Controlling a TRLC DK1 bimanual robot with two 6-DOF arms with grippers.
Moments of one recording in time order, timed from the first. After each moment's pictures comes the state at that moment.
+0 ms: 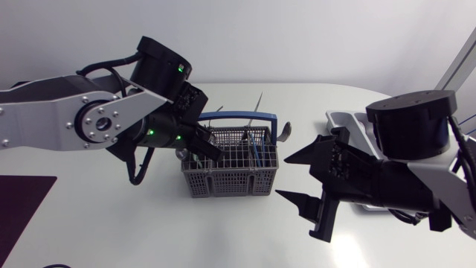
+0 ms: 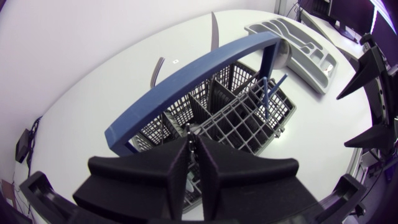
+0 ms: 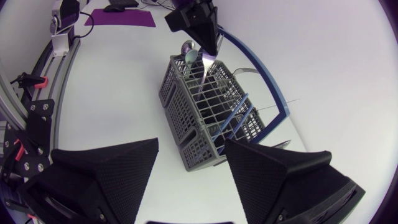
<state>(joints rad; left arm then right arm) -0.65 1.49 1.06 -0.37 -0.13 0.05 0.61 1.00 0.63 -0.30 -0.20 -0.65</state>
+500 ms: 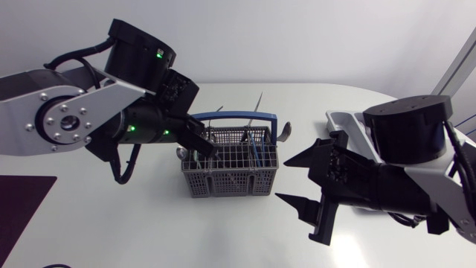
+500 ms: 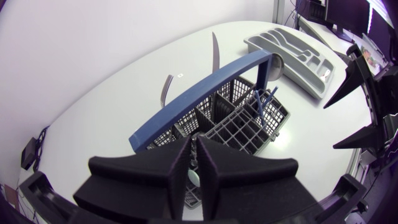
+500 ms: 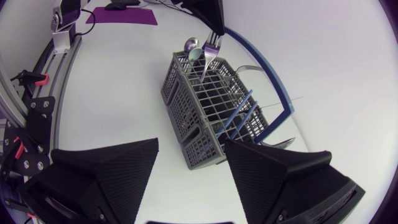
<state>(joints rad) -0.65 1.40 1.04 -0.36 -0.14 0.09 0.62 1.00 0.61 -0.29 -0.20 -0.65</state>
